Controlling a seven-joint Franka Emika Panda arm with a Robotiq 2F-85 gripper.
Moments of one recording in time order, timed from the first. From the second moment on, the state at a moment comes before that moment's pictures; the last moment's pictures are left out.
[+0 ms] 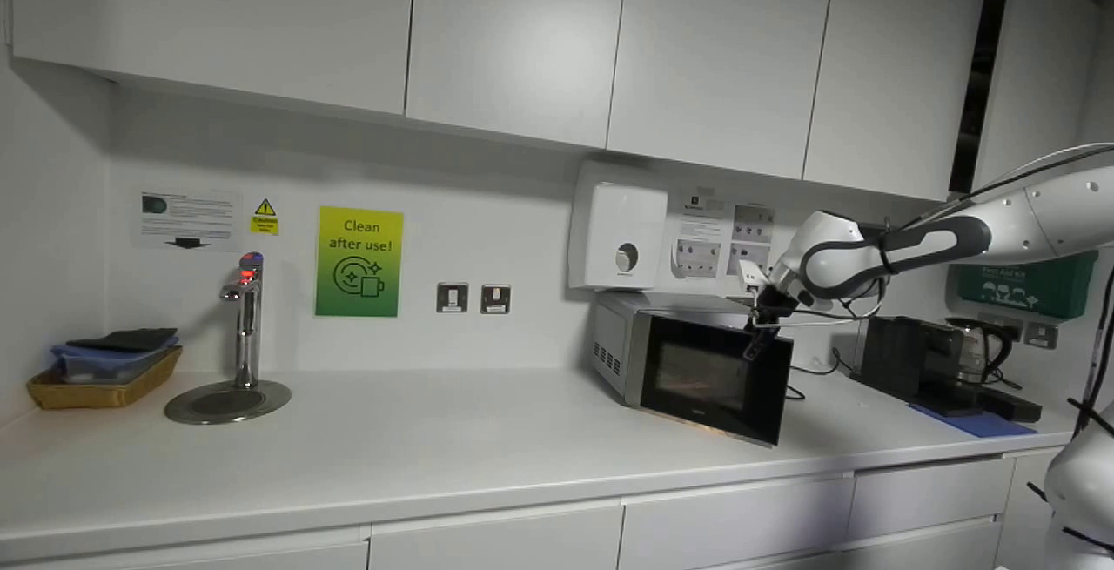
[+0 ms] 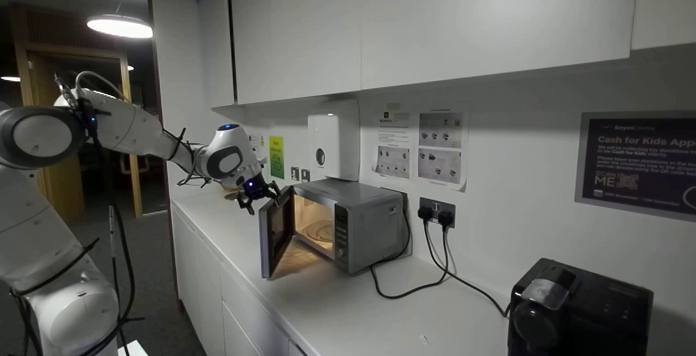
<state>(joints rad) 0.00 -0.35 0.16 -2.37 0.10 2.48 2.38</state>
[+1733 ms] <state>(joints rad) -0.17 -0.34 0.36 -2.26 0.23 2.19 2.60</state>
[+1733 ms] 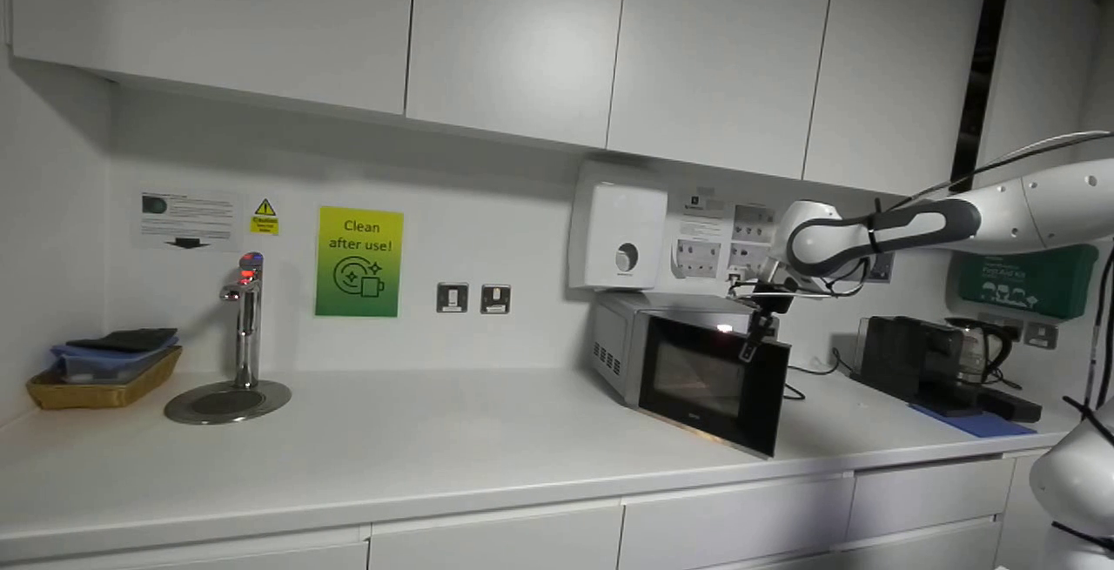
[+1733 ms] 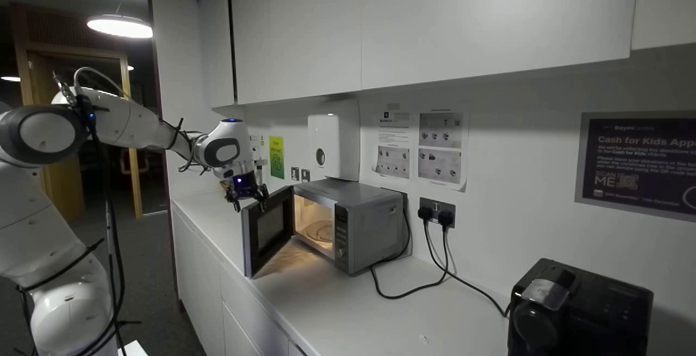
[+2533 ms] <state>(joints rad) -0.44 -0.32 0.68 -2.16 0.30 2.12 2.60</state>
